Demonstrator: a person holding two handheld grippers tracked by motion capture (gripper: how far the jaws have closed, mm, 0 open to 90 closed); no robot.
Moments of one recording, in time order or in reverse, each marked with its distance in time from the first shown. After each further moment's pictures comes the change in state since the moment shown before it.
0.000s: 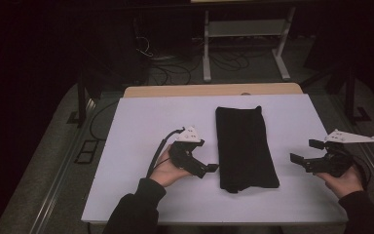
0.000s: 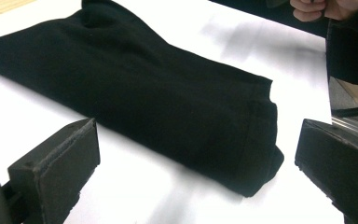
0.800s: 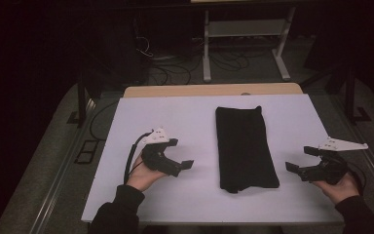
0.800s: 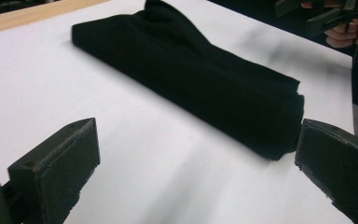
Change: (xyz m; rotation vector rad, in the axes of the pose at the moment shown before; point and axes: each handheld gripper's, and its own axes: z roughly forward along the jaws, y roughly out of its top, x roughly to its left) left arm 0.022 -0.041 -0.057 -0.078 0.114 -0.098; right arm 0.014 -0.014 0.005 0.035 0.026 -0.039
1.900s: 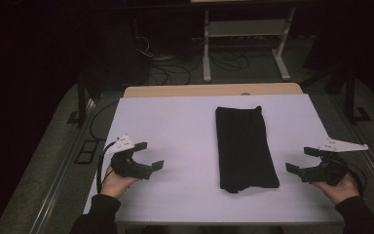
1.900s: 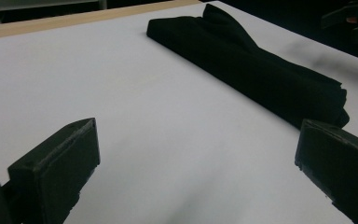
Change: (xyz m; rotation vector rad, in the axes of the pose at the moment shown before) left arm 0.029 -0.046 -0.060 -0.091 0.139 -0.076; right arm 0.000 -0.002 0.000 0.002 0.001 -0.002
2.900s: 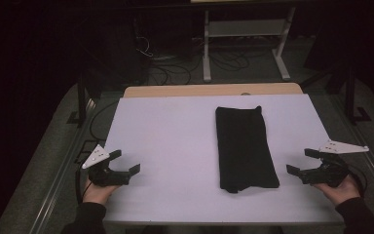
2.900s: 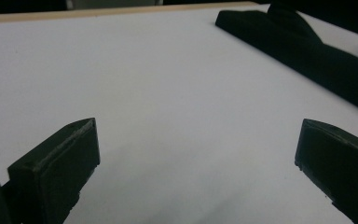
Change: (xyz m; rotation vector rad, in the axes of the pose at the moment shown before) left arm 0.030 -0.046 -0.041 -0.040 0.191 -0.058; right arm 0.000 -0.004 -0.001 0.007 -0.002 -0.001
